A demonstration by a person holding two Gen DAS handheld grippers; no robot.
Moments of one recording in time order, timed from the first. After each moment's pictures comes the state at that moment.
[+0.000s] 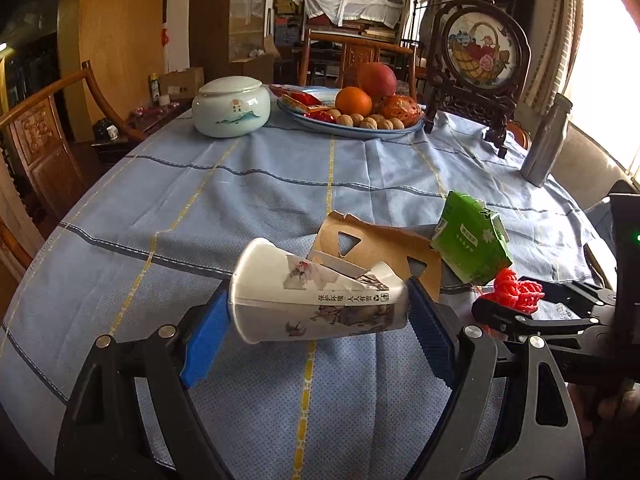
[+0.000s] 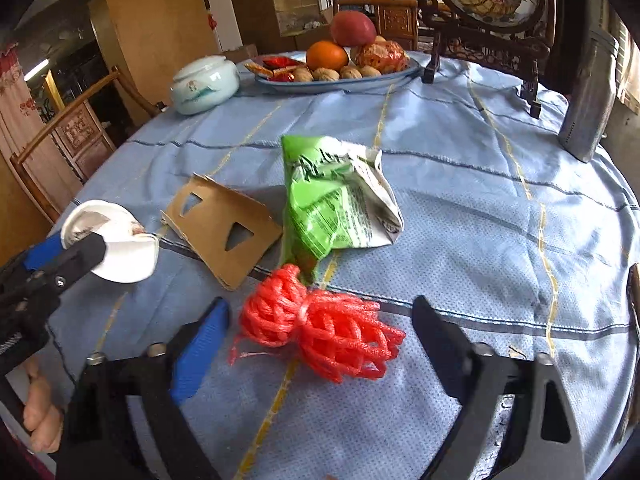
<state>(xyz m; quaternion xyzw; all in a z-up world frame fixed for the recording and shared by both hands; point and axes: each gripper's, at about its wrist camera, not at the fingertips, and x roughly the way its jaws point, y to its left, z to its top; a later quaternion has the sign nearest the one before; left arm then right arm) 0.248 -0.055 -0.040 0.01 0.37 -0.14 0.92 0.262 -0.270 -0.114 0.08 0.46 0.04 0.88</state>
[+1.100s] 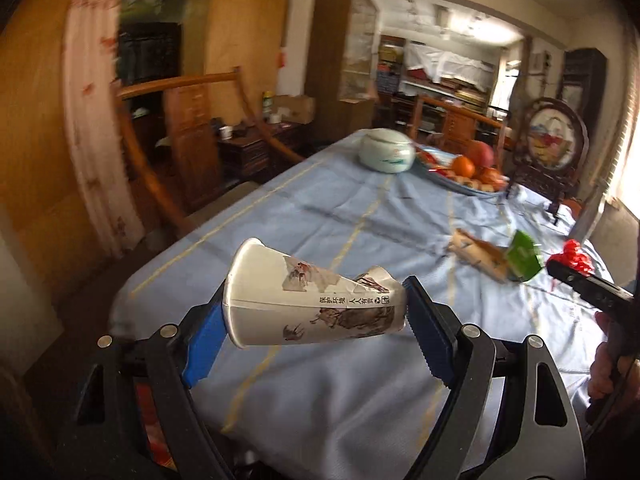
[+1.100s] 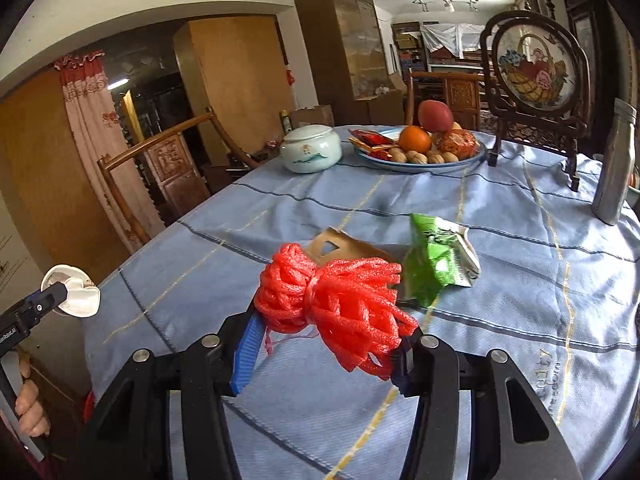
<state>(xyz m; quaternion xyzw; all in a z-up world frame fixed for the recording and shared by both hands) 0.070 0.118 0.015 -0.07 0.30 0.04 0.95 0.172 -0.206 -0.035 0.07 0.32 0.17 0.93</state>
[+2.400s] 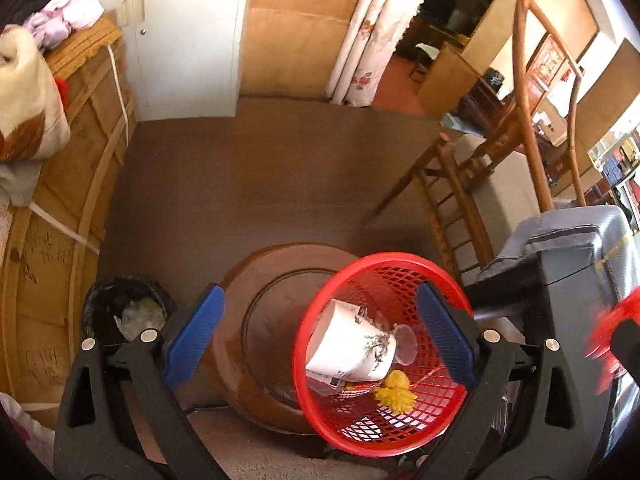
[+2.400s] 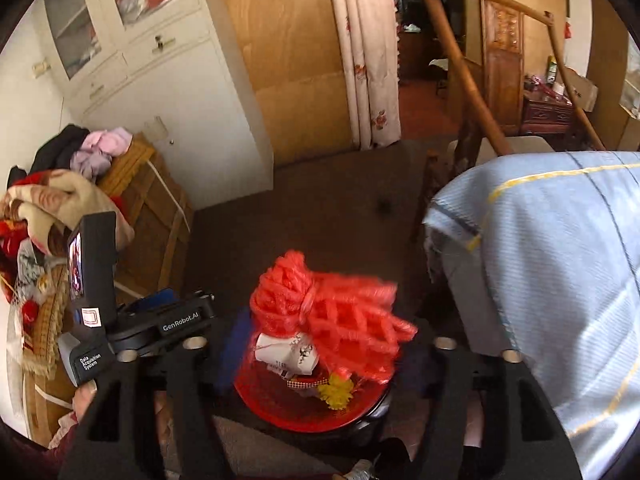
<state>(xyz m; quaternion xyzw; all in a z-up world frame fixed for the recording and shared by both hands) -0.124 0.424 -0.162 -0.35 0.38 0.38 0.77 0.050 0.275 -0.089 -0.16 0.42 0.50 0.74</state>
